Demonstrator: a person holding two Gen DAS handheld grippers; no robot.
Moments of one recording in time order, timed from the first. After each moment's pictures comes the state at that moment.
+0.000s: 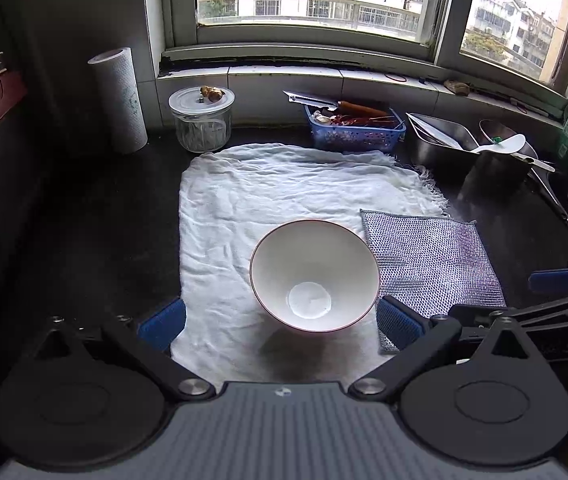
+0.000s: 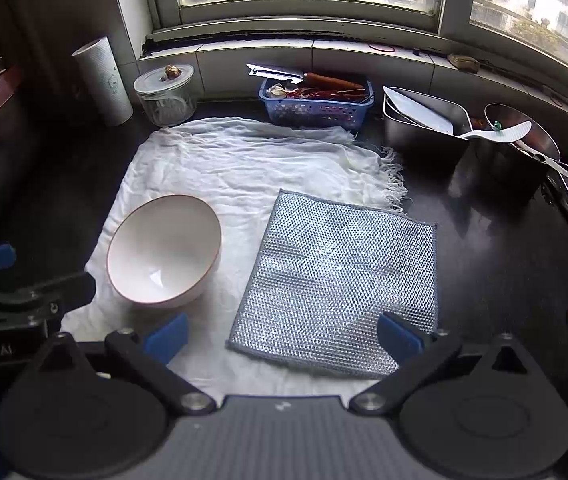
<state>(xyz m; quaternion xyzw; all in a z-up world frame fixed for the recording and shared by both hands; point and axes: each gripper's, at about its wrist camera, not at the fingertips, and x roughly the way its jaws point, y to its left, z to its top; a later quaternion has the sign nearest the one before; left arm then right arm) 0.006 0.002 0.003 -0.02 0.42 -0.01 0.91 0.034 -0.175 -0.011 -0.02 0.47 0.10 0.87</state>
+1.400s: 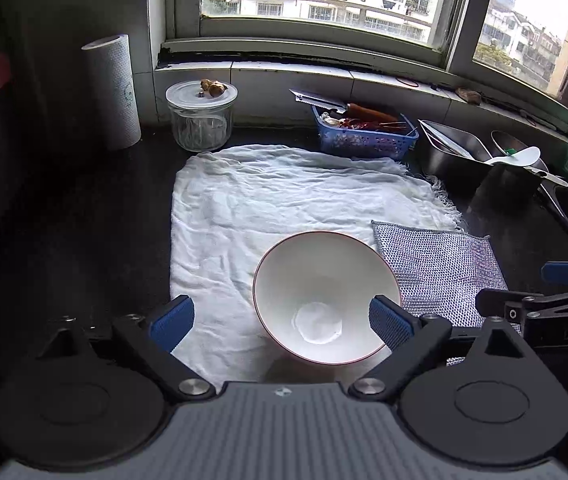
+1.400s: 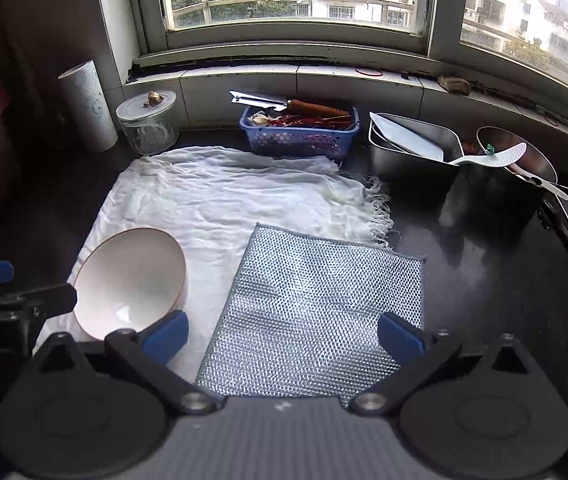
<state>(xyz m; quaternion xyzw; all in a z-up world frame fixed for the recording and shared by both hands) 0.037 0.015 -0.027 -0.04 0.42 -0.01 0.91 0.057 -0.193 -0.026 -0.03 0.43 0.11 0.90</state>
